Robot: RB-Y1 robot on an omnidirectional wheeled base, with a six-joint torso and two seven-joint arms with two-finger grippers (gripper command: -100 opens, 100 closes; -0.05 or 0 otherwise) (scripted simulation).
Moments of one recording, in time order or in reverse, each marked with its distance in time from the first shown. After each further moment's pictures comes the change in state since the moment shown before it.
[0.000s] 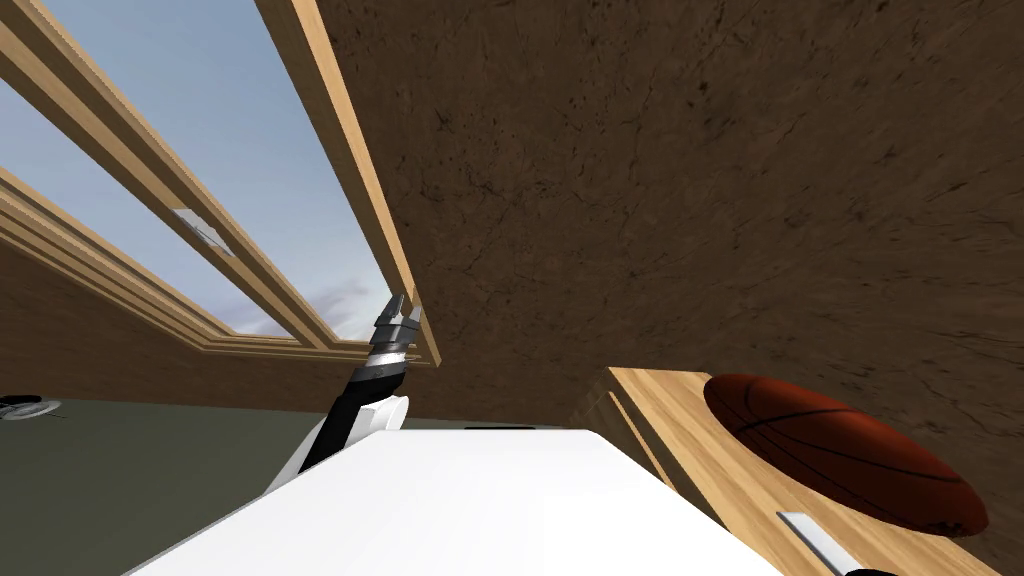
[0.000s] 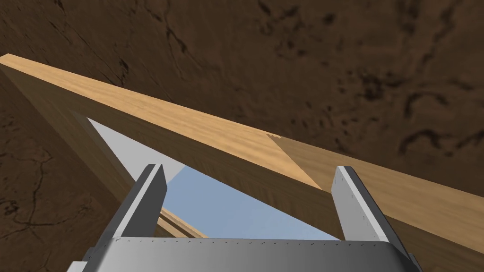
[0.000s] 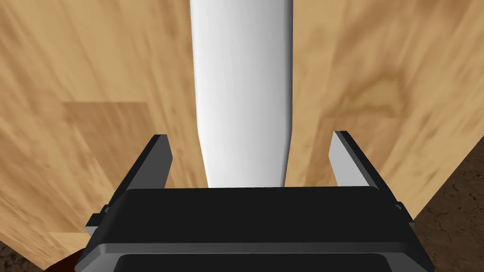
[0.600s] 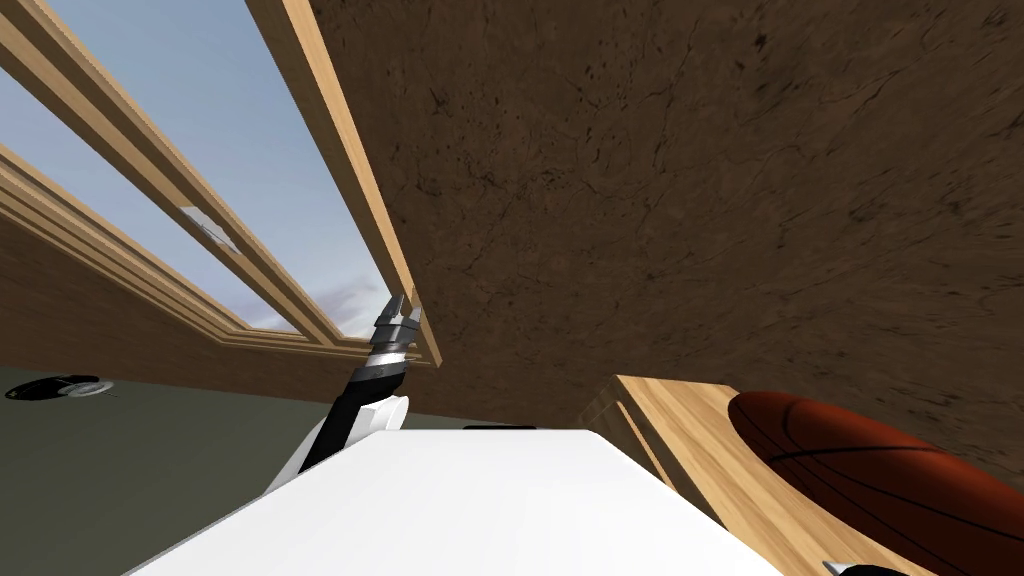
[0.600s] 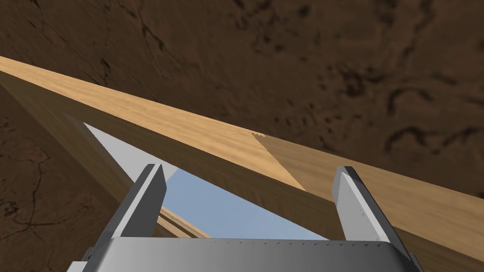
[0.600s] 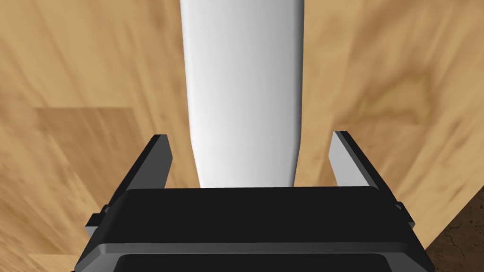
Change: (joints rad) left arm 0.000 0.000 0.000 0.000 0.000 0.000 0.000; right arm -0.036 0.044 0.074 0.042 0.009 0.030 0.021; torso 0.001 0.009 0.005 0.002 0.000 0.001
